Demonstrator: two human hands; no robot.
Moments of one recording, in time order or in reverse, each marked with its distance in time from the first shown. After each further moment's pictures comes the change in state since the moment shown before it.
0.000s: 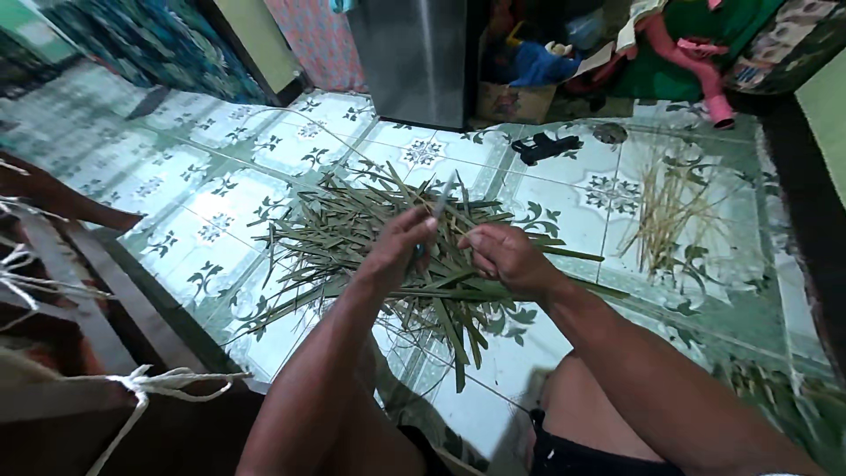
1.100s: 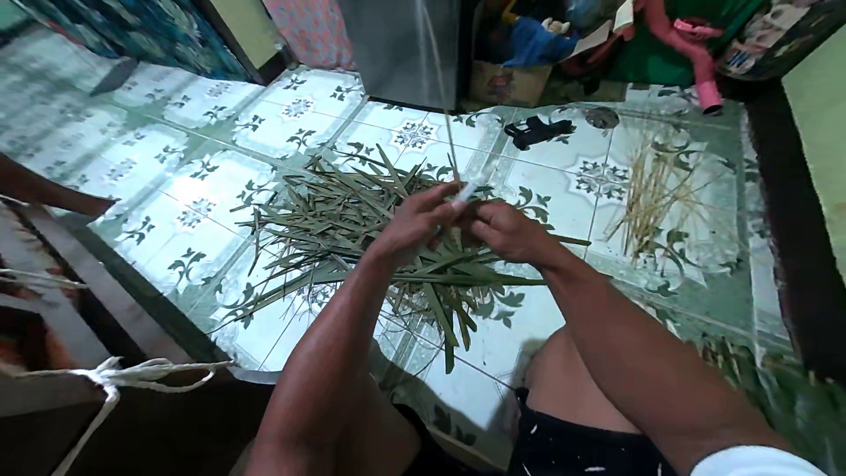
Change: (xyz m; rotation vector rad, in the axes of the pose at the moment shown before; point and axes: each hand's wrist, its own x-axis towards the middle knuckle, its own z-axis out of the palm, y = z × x) left_hand 0.025 0.009 0.030 0.238 -0.087 -0.016; right_hand 0.013 0.002 -0.027 -0.449 -0.080 0.055
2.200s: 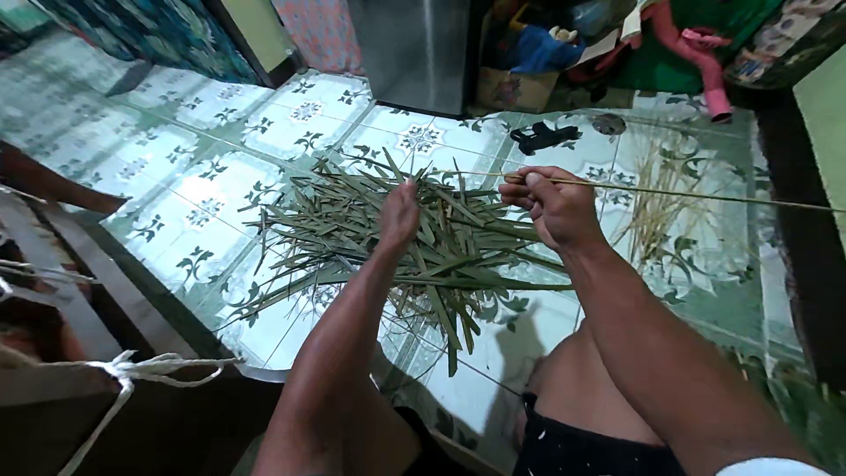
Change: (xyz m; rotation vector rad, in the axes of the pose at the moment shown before) left_hand 0.026 -0.039 -0.022 0.402 0.554 -0.145; right_hand -0.004 0.010 -0.025 0.625 0.573 -0.064
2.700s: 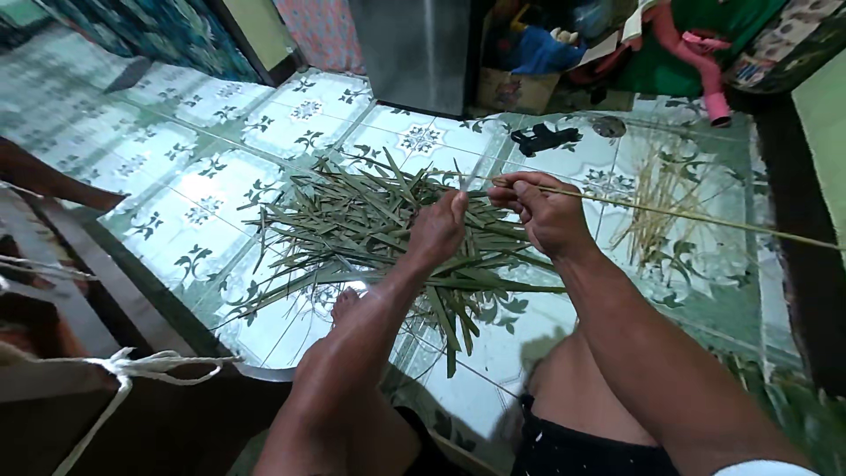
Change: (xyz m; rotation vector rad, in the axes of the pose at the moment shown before) left_hand -0.032 0.027 0.028 0.242 -0.143 0.296; right_hand -0.002 0.005 0.009 -0.074 -0.130 -0.093
